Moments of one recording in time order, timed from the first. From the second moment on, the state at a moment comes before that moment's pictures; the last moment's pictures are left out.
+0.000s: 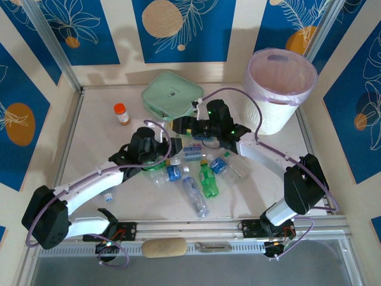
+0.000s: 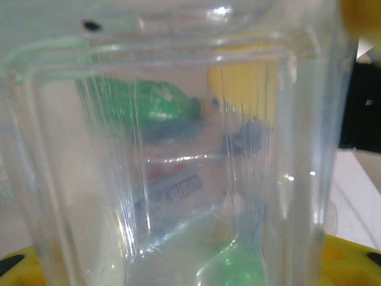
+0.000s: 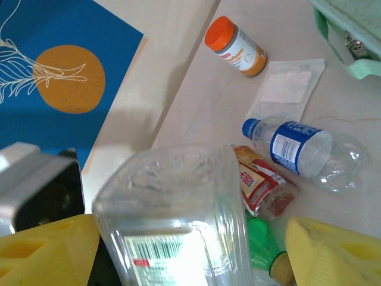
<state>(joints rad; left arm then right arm) -0.66 1.22 0.76 0.03 0.13 -0.53 0.64 1.53 1.12 0.00 -0.50 0.71</state>
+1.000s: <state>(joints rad) -0.64 1.23 0.77 0.10 0.24 -0.56 0.61 1.55 1.11 -0.03 -0.46 0.72</state>
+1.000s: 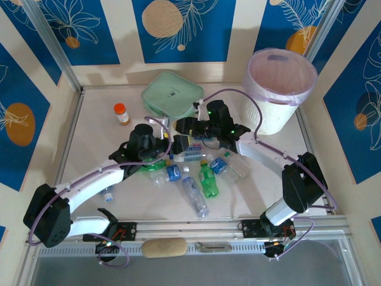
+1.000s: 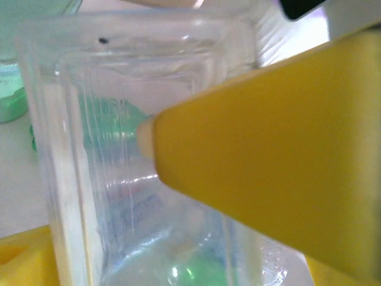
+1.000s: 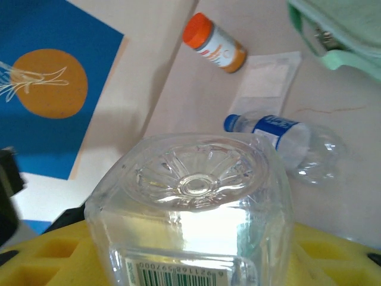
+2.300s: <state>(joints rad) -0.51 1.30 0.67 0.13 0.16 -0.68 -0.02 1.35 1.66 -0.35 -0.06 0.32</state>
